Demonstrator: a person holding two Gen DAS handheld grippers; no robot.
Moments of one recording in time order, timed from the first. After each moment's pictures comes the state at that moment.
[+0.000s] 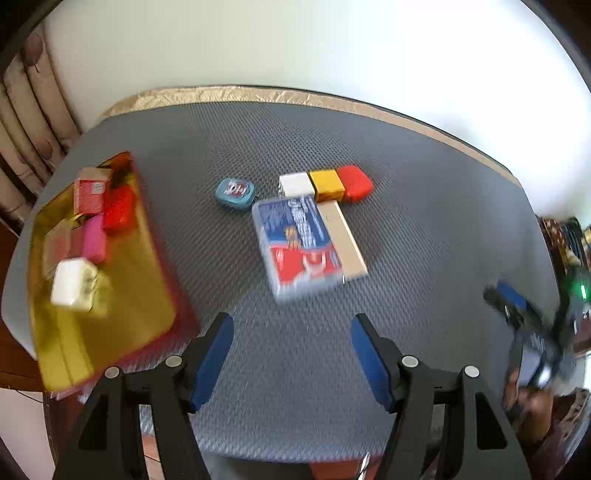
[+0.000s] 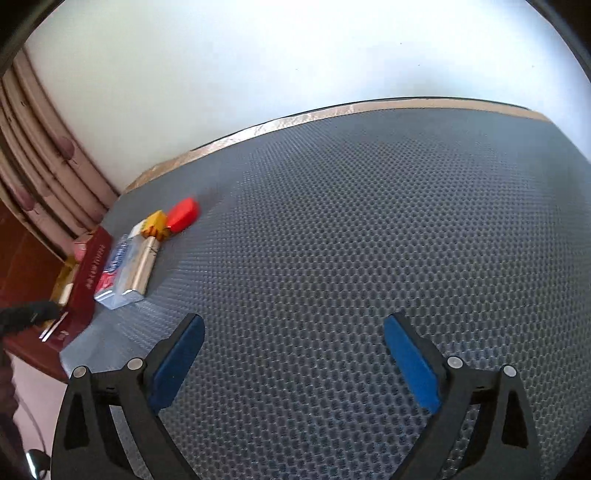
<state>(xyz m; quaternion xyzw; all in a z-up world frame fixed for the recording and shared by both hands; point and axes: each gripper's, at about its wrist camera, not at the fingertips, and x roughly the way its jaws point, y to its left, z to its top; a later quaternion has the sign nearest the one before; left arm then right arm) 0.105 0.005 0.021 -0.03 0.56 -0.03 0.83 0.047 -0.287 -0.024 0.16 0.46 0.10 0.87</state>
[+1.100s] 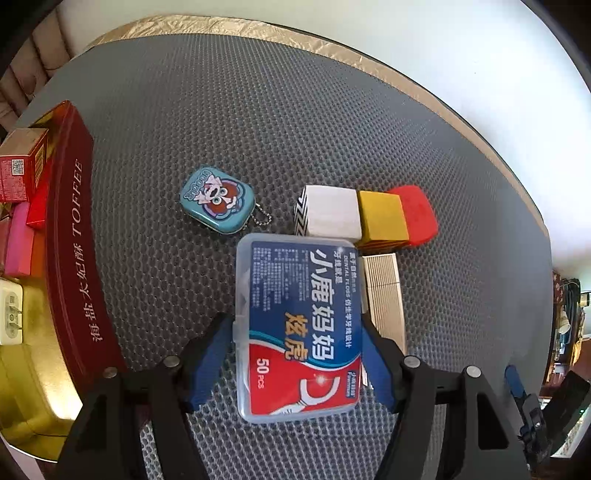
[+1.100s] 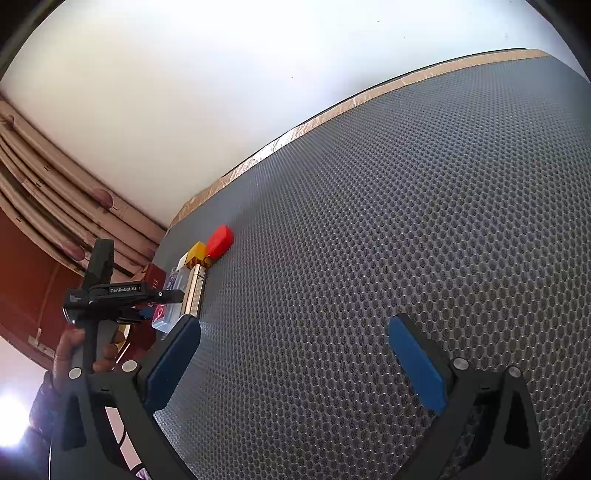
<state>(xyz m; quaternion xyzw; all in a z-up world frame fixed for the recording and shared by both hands) 0.210 0.023 -0.048 -0.12 0.62 0.01 0.78 0.027 -0.363 -0.014 0.29 0.44 0.16 0.83</state>
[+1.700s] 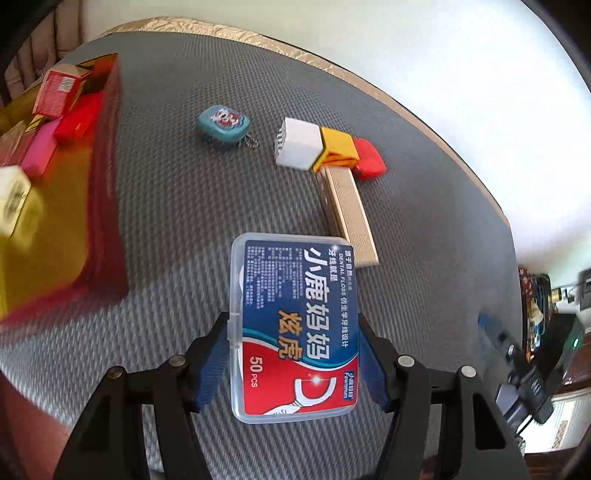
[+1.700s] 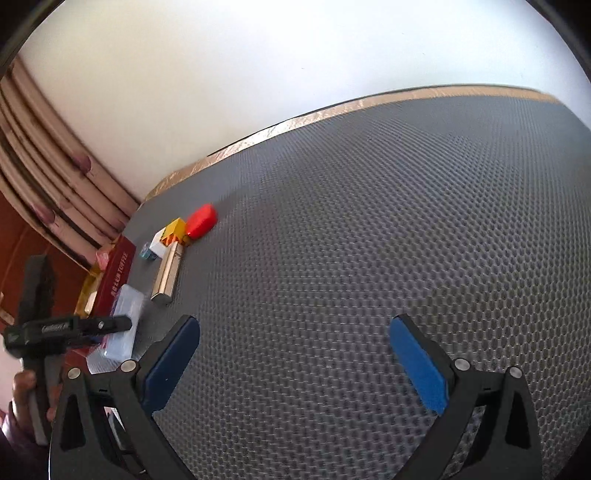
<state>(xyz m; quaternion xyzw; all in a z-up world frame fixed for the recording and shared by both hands) 0.102 0.038 -0.049 -0.17 0.57 -0.04 0.80 0.032 -0.313 -0.005 0.20 0.46 0.13 0.86</state>
